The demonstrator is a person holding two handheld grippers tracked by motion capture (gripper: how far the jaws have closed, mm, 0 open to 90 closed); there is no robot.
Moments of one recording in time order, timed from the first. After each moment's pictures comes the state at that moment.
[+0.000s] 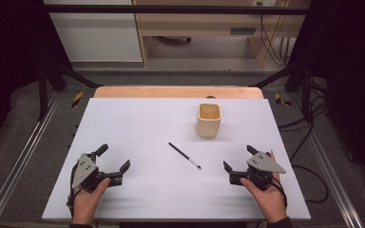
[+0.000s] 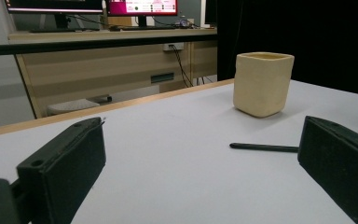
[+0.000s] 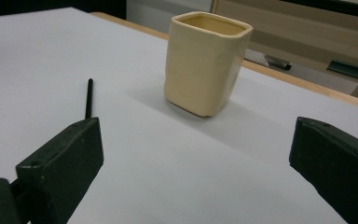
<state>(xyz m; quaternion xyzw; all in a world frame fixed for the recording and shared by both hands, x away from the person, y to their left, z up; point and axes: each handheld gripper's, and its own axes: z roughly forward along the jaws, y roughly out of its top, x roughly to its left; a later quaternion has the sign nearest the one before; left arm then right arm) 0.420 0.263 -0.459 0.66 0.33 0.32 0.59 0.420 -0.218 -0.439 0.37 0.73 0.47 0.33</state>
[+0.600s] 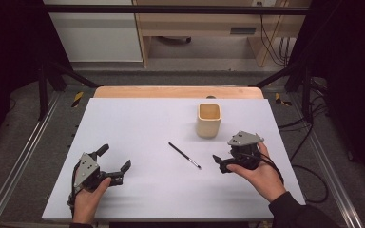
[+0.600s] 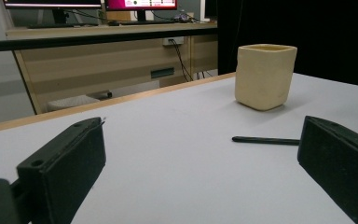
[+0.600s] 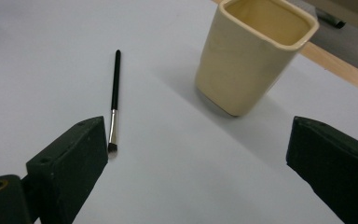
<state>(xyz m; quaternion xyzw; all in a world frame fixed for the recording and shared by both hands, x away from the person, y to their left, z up) 0.422 0.264 -0.462 0.67 0.33 0.32 0.59 0.457 -0.182 -0.392 0.34 0.83 0.37 0.25</state>
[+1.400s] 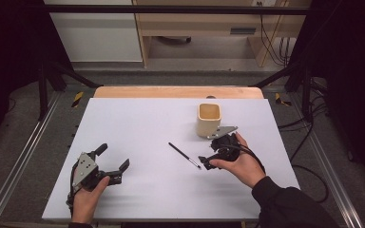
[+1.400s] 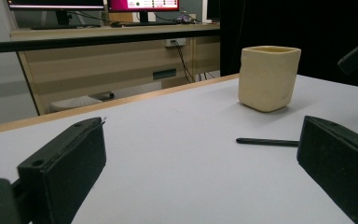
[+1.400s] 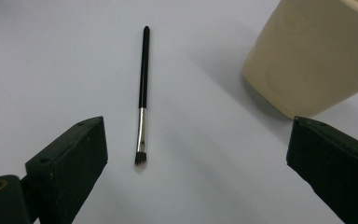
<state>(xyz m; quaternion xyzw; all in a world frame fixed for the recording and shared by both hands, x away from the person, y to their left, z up) 0.424 0.268 -0.461 0.66 0.33 0.33 0.59 0.489 -0.140 -0.408 0.34 0.87 0.32 0.17</state>
